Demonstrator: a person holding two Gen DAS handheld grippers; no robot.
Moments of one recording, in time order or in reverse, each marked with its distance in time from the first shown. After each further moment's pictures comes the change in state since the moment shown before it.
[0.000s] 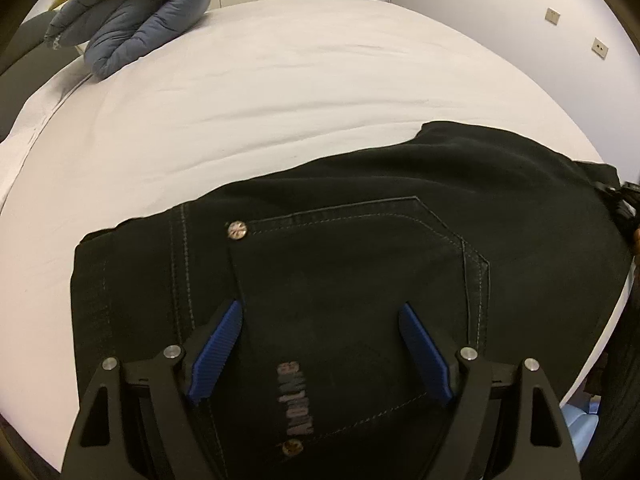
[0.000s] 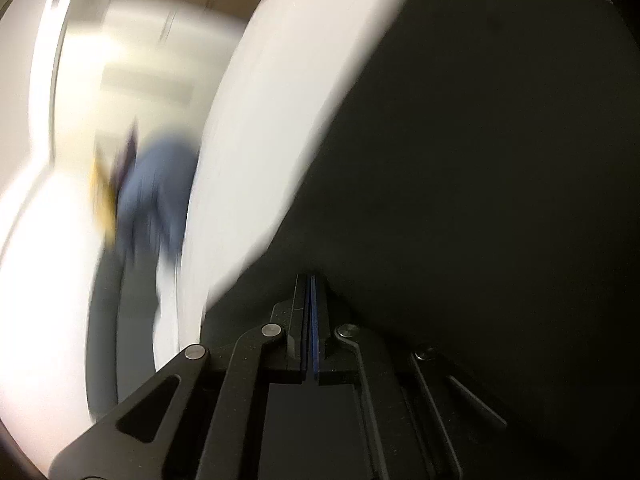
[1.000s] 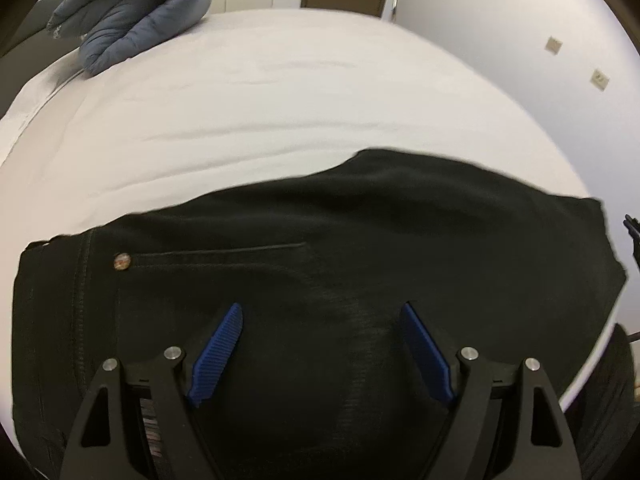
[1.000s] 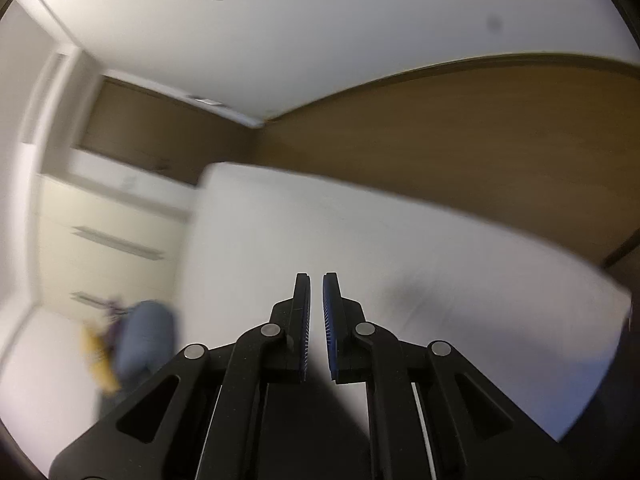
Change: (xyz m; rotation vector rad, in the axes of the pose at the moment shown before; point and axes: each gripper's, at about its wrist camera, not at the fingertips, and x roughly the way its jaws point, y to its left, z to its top) left arm 0.008 -0.071 0.021 -0.072 -0.070 -0.075; right arm -0.100 0.013 0.072 0.123 -0.266 0.094
